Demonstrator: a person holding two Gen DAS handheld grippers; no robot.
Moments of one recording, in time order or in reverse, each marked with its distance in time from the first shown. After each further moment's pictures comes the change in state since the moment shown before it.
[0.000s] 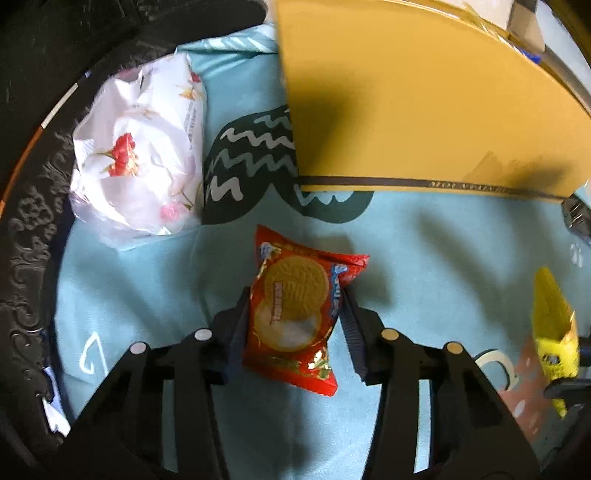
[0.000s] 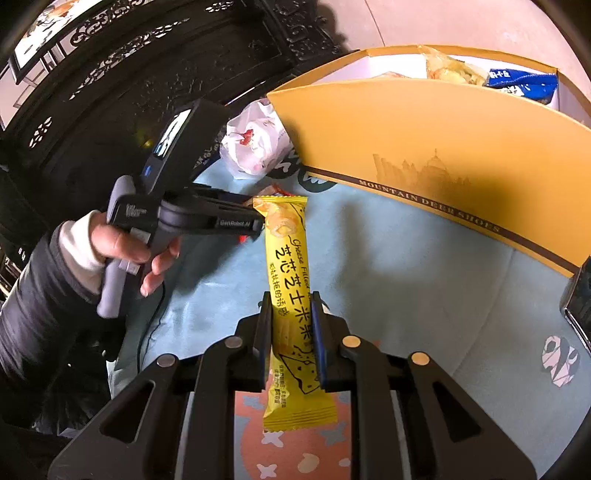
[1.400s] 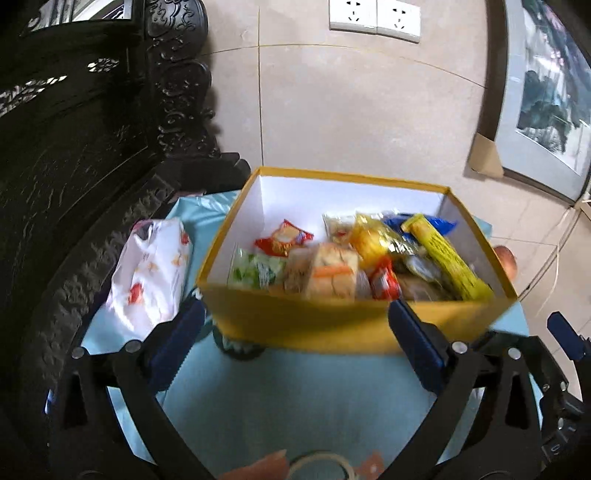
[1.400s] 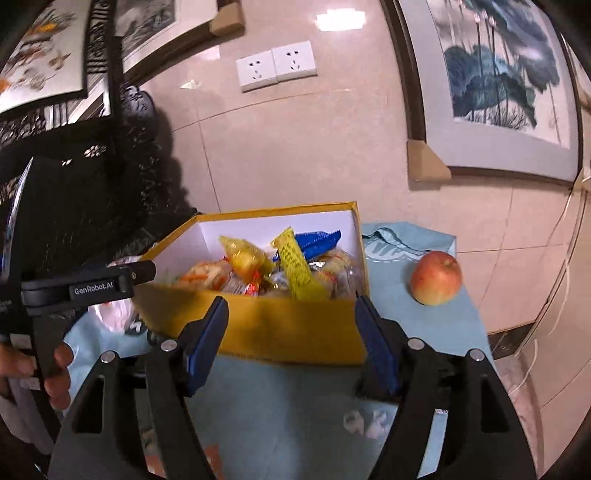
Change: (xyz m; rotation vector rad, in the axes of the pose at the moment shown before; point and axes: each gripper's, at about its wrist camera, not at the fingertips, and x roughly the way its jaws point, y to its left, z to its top) left arm -0.131 -0.064 0.043 -0.159 -0.451 -0.043; right arm -0.118 0.008 0.001 0.122 -0.526 -0.614
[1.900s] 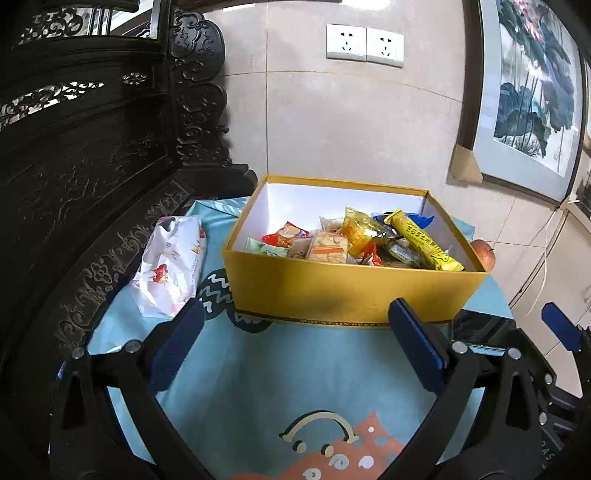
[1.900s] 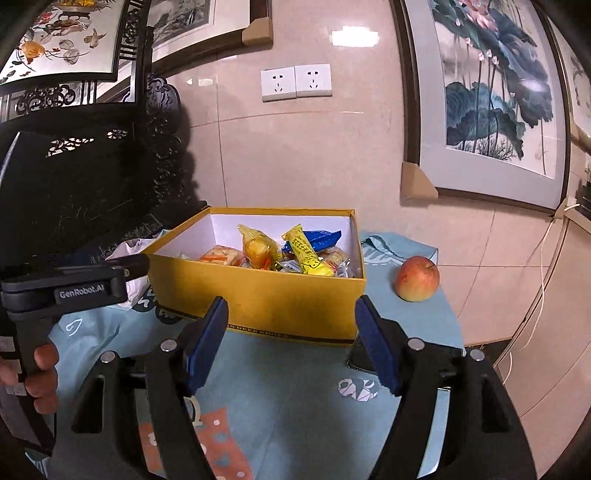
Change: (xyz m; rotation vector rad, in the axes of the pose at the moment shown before) left arm -0.059 0.010 -0.034 -0.006 -0.081 -0.023; right arm -0.043 0.029 -0.014 -0.082 -0.038 -0.063
